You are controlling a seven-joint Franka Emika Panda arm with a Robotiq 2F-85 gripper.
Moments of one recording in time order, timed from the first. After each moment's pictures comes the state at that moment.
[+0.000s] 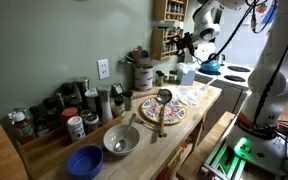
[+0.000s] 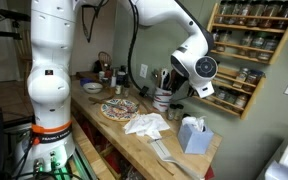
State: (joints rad) arm -0.21 0.10 -0.36 -2.11 1.49 2.23 -0.43
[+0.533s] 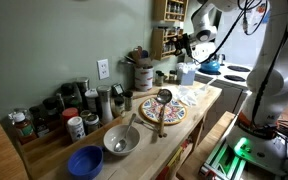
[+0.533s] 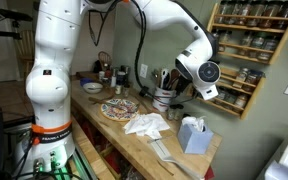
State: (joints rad) arm -0.25 0.18 -0.32 -2.04 1.57 2.23 -0.47
